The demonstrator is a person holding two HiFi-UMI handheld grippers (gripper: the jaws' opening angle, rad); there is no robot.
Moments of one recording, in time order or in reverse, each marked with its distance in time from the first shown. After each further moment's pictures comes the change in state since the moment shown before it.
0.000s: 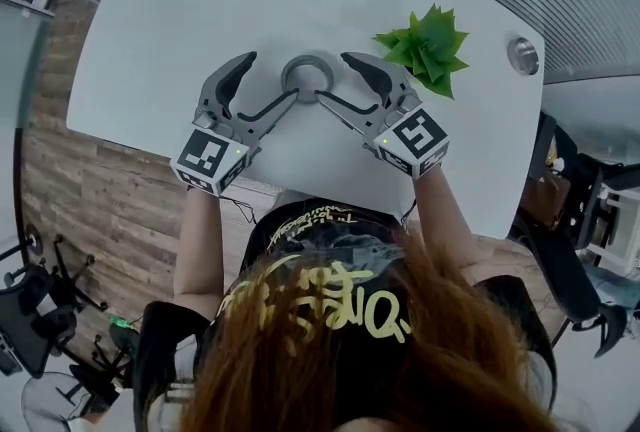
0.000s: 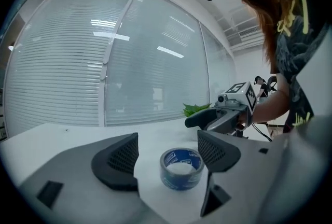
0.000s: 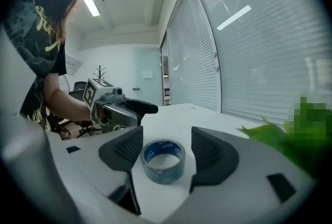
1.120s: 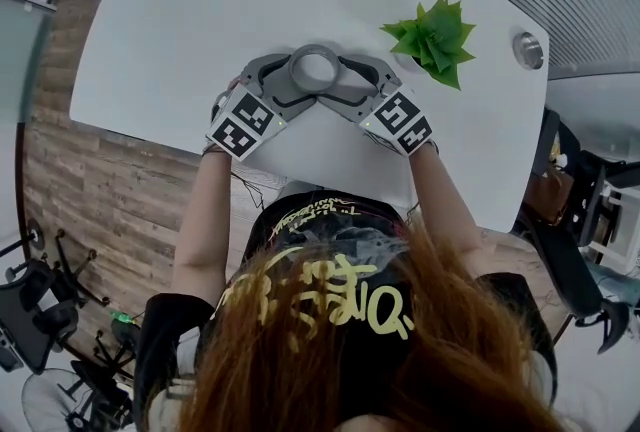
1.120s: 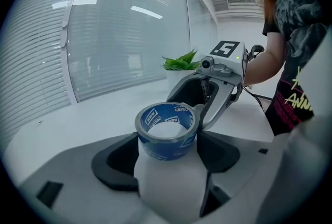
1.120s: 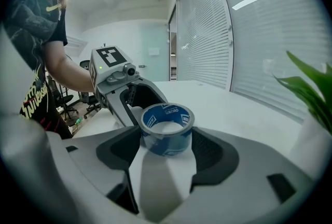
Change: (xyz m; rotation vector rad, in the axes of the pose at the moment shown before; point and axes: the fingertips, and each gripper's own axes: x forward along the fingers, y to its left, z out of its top) left arm 0.035 -0.027 -0.098 0.161 0.435 -0.215; right arm 0.026 0.009 -0.080 -0.071 0.262 0.068
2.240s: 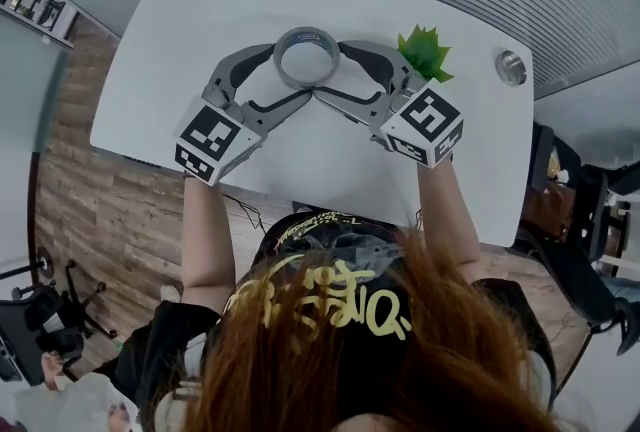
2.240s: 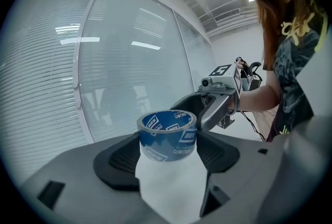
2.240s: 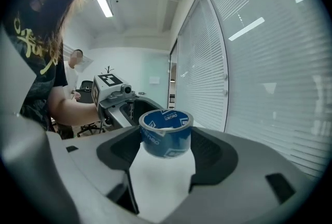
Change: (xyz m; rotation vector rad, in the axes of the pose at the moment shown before) left arm -0.106 0.017 0.148 0.106 -0.303 0.115; right arm -0.082 -0.011 0.160 -0.057 -0.311 -0.038
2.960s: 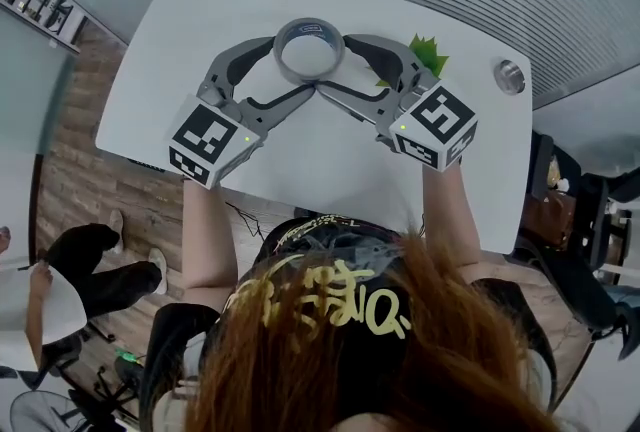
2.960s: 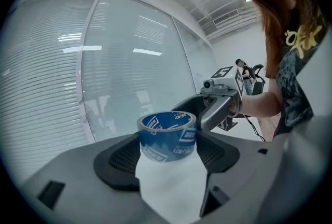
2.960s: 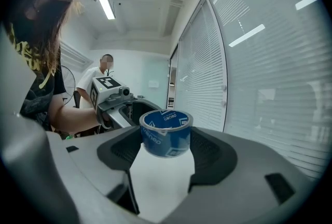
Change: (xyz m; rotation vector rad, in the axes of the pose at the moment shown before) left arm -0.009 0.006 0.043 0.025 -0.059 0.045; right arm -0.014 -0.007 0.041 -0.026 -0.043 -0.021
